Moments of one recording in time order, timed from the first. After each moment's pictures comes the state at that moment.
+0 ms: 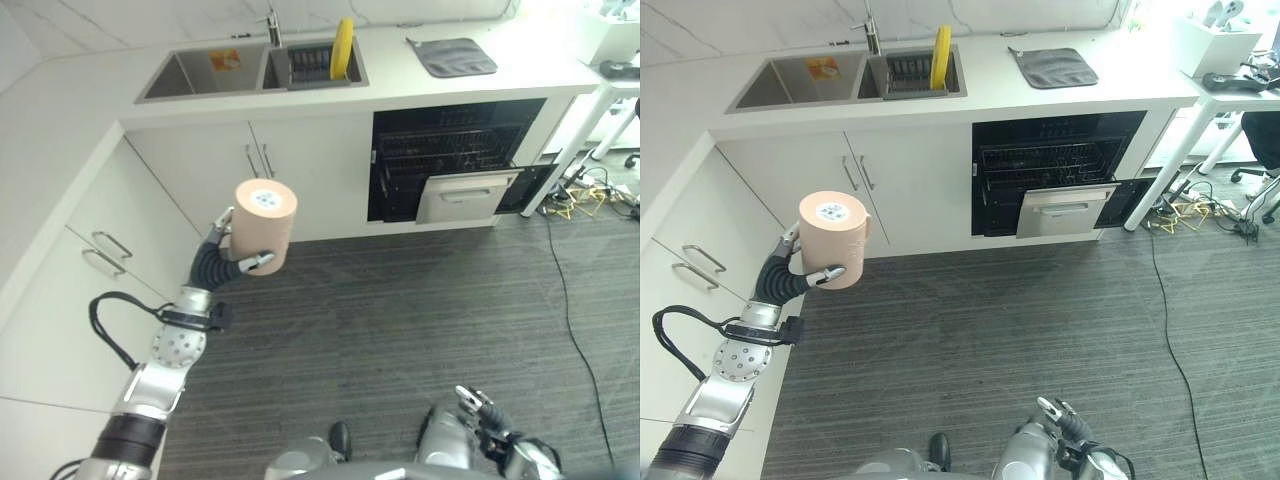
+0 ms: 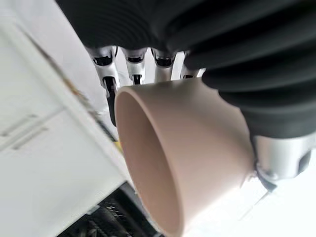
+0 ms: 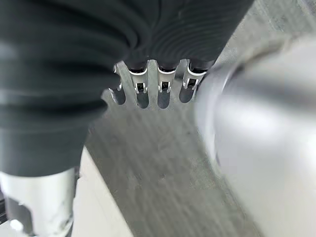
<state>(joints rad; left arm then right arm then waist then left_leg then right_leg) 0.00 0.57 -0.04 0.08 0.07 -0.42 0.19 0.02 -0.25 0.04 0.98 0.53 -0.03 0.23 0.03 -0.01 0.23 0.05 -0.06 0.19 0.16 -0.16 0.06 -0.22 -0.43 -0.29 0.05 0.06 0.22</state>
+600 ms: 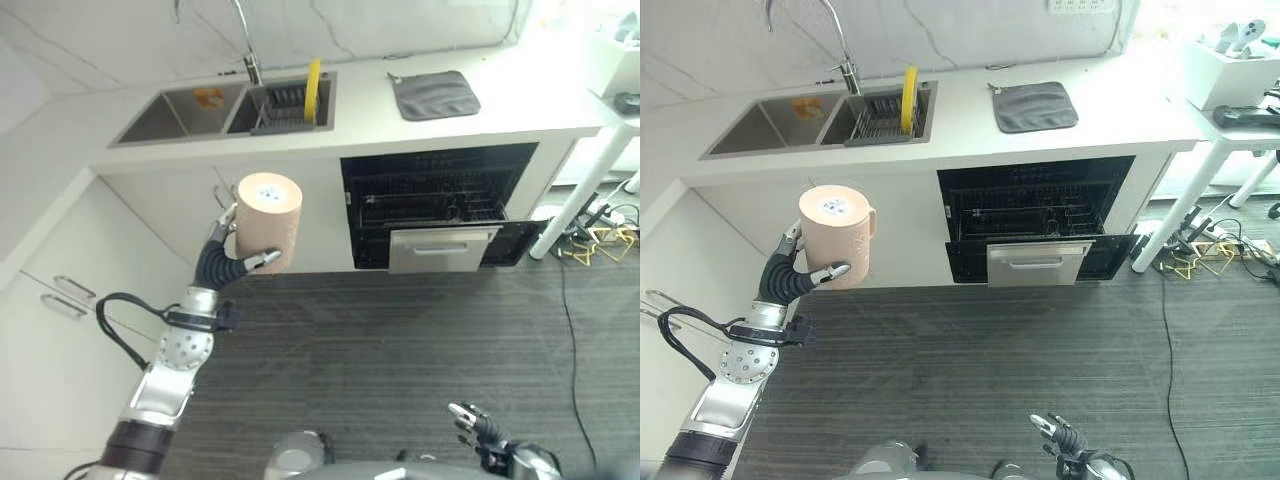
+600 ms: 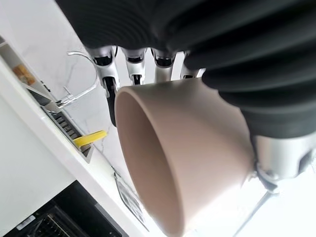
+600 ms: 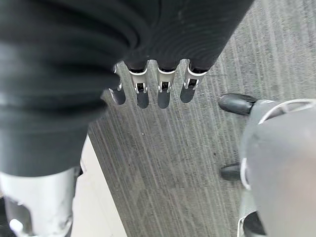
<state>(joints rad) 0.01 0.52 -0.04 -0.06 0.06 -0.39 0.16 0.04 -0.28 0.11 1.05 0.47 -0.01 0.27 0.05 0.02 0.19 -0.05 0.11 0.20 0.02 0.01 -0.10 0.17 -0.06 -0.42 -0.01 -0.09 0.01</state>
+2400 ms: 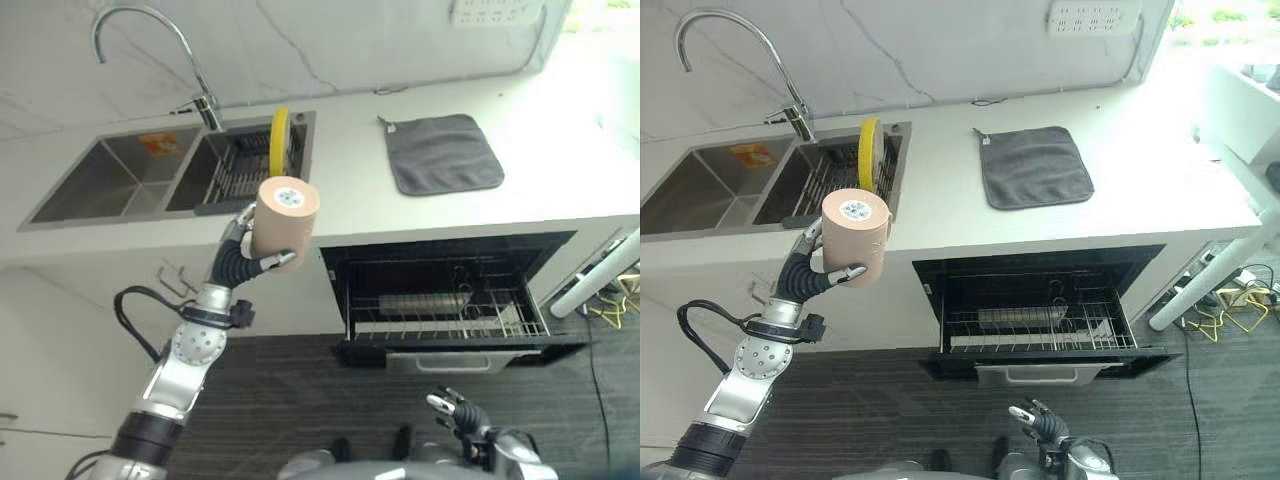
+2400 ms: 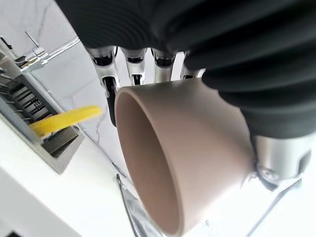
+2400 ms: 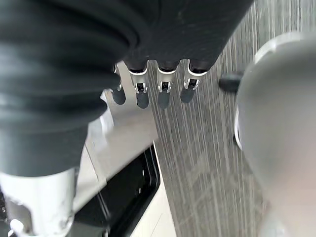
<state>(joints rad) -0.03 0.53 -0.09 -0.04 0.10 -0.37 0.18 0.05 -0.26 0.22 0.88 0.47 -0.01 0.27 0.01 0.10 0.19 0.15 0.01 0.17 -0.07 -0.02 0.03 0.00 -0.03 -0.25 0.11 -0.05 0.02</state>
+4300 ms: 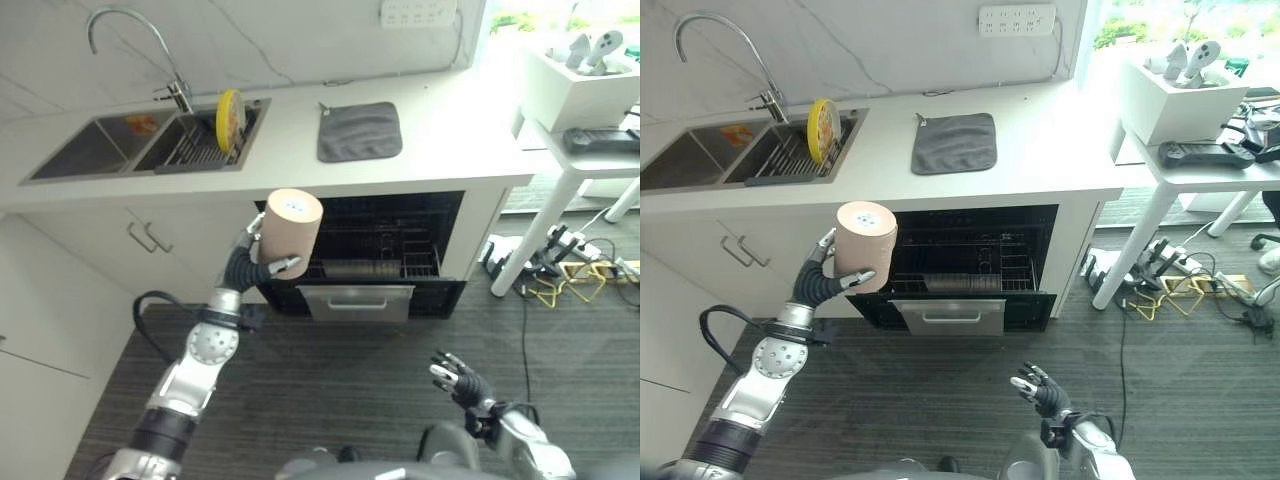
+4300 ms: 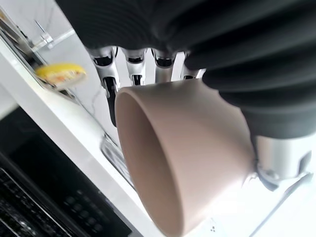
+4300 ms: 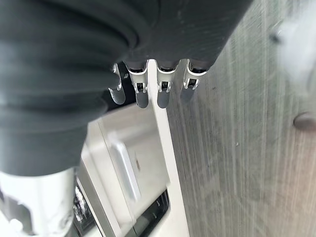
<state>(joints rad) -0.05 0.52 -0.13 0.08 0.14 -0.36 0.22 0.15 -0.30 0.19 0.49 0.47 0.10 0.28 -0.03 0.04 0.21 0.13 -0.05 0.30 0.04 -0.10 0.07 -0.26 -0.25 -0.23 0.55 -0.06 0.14</state>
